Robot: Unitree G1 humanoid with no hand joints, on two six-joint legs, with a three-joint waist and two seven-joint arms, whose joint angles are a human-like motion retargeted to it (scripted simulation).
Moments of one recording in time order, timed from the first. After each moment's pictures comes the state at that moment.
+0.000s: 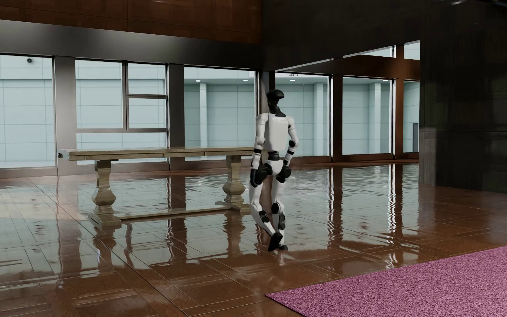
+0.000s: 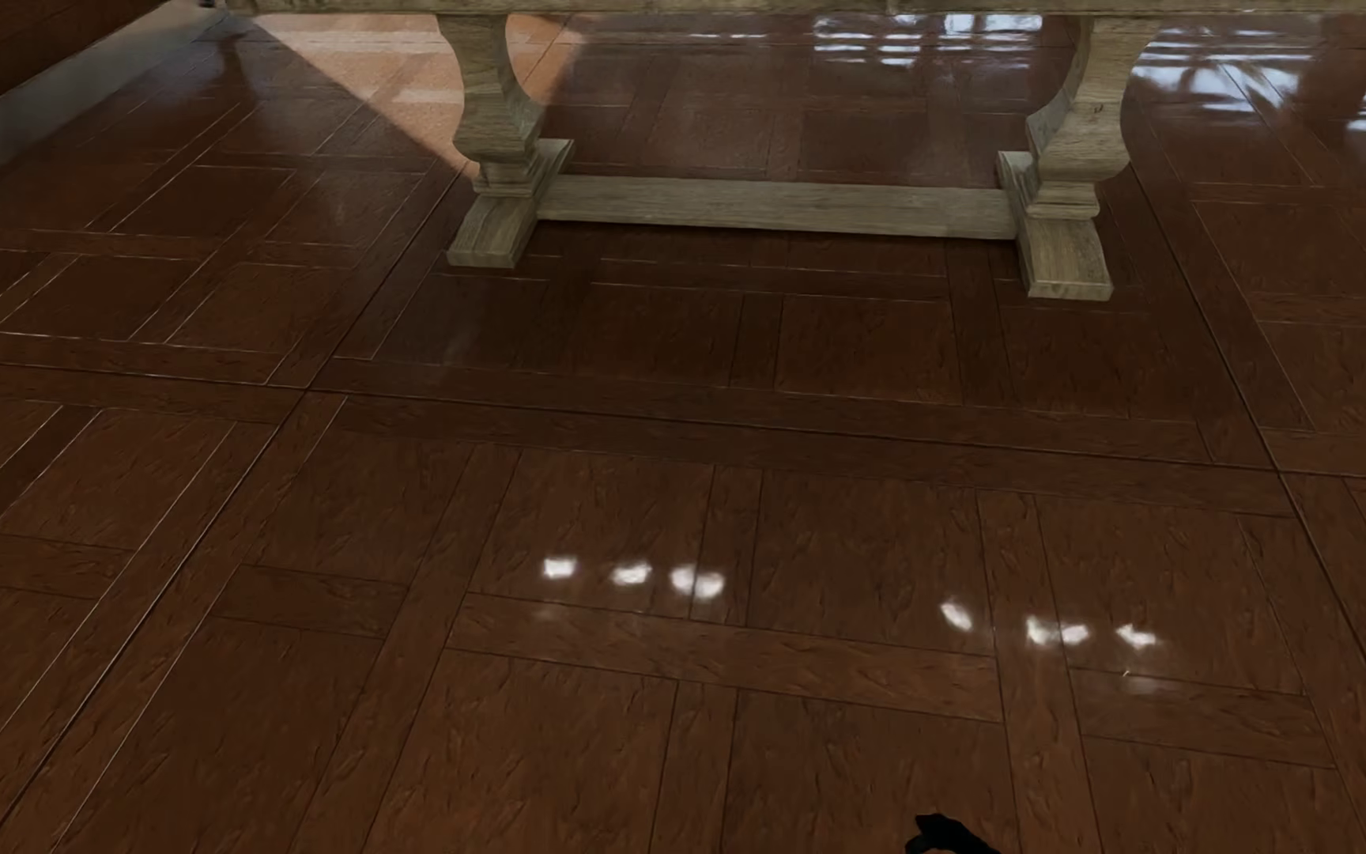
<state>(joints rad) -0.19 -0.03 0.09 -0.02 0.14 0.08 0.00 0.00 0.10 1.25 0.41 0.33 0.07 -0.16 -0.19 0.32 -0.40 0.00 0.00 -0.43 0.39 1.17 0.85 0.00 0.00 0.00 0.00 0.00 0.00</state>
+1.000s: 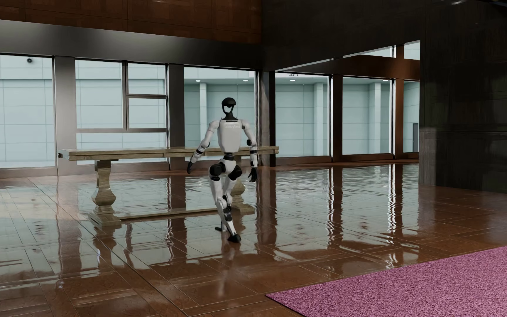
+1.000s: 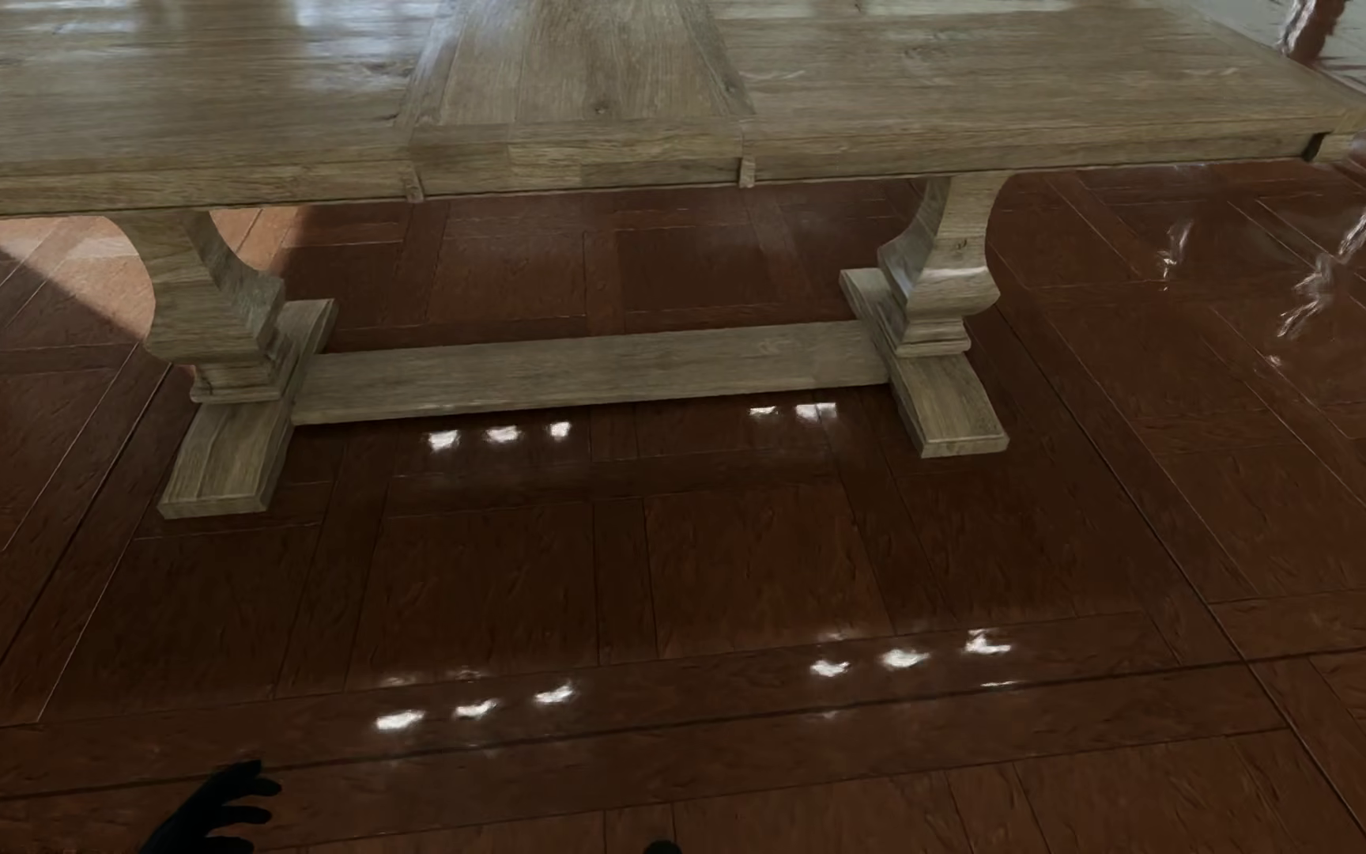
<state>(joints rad) 0.28 -0.35 -0.21 -0.20 -0.06 -0.15 0.00 0.00 0.05 0.46 0.35 0.09 0.53 -0.40 -0.21 0.49 -0.26 0.00 0.00 -0.09 0.48 0.81 1.07 0.00 0.00 0.00 0.00 0.00 0.00</state>
